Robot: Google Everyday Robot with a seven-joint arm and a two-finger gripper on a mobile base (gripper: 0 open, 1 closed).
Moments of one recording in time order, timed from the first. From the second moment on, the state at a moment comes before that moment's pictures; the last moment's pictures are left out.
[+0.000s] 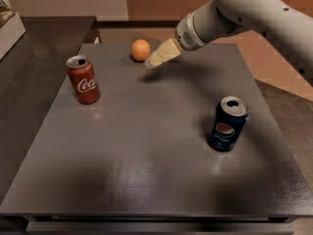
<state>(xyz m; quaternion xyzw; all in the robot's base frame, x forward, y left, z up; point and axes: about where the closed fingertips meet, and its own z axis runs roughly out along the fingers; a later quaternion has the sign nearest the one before) 0.696 -0.028 0.913 -0.44 0.79 0.15 0.40</state>
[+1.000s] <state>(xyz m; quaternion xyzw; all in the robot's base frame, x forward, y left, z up) 0.715 -0.014 0.907 -0.44 0.78 0.16 0.41</state>
